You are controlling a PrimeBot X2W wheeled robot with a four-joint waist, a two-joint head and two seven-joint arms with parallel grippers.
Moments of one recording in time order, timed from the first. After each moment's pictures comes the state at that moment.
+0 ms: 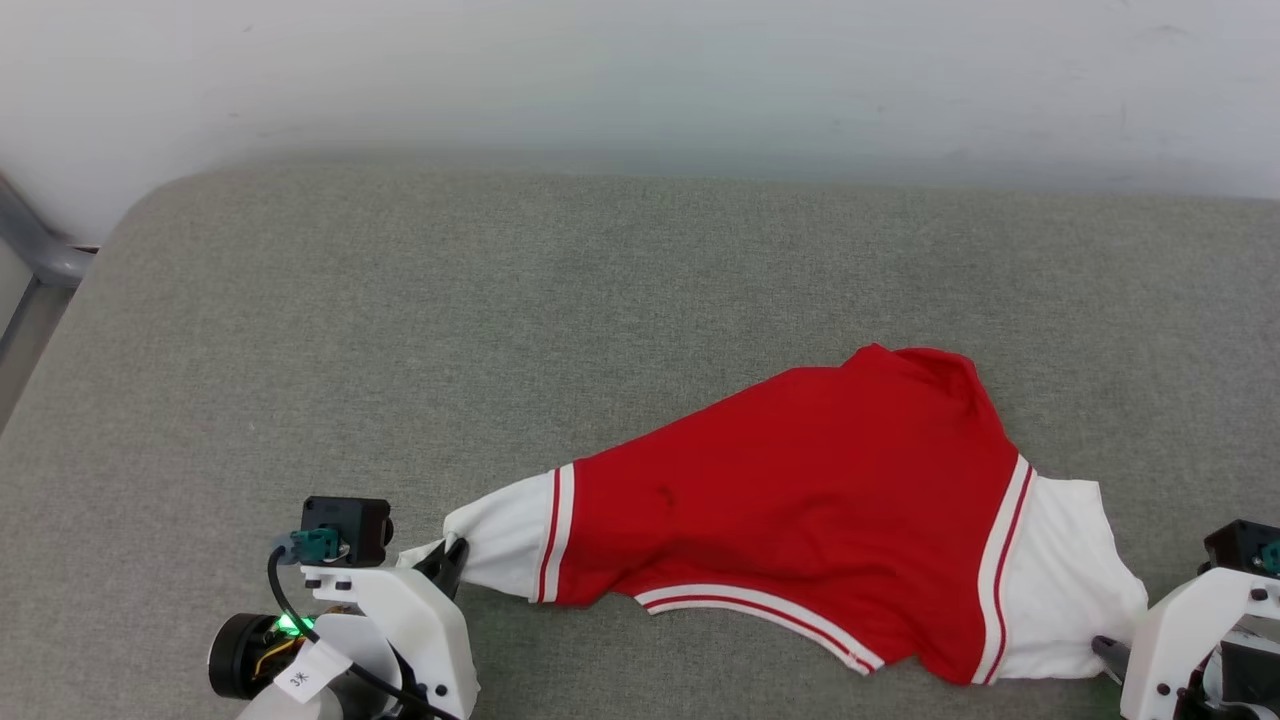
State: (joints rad) left arm -0.15 0.44 -0.48 0.04 -0.67 0.23 0.29; right arm -0.10 -0.15 -0.25 0.33 0.27 0.13 0.80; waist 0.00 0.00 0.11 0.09
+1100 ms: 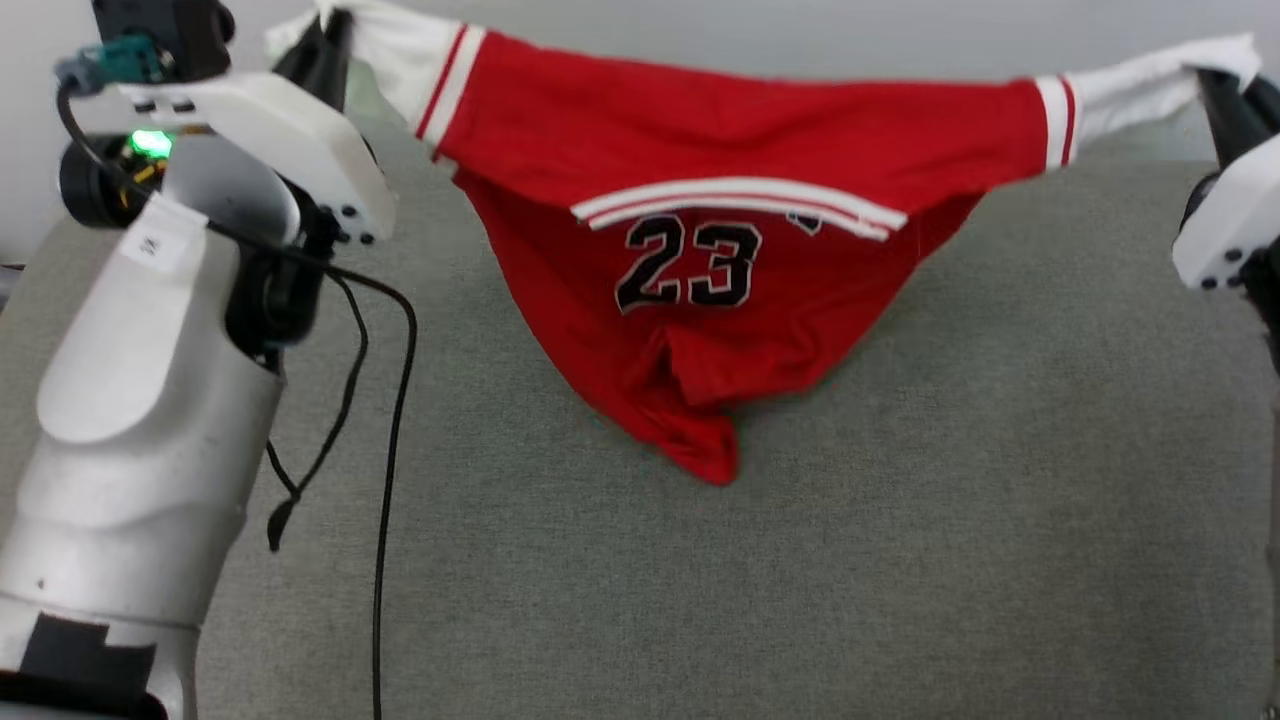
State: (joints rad) left arm -0.88 0.36 -0.38 0.45 -0.64 0.09 0.10; right arm -0.67 -0.21 -0.14 0.18 0.20 0.13 0.41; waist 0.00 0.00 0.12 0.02
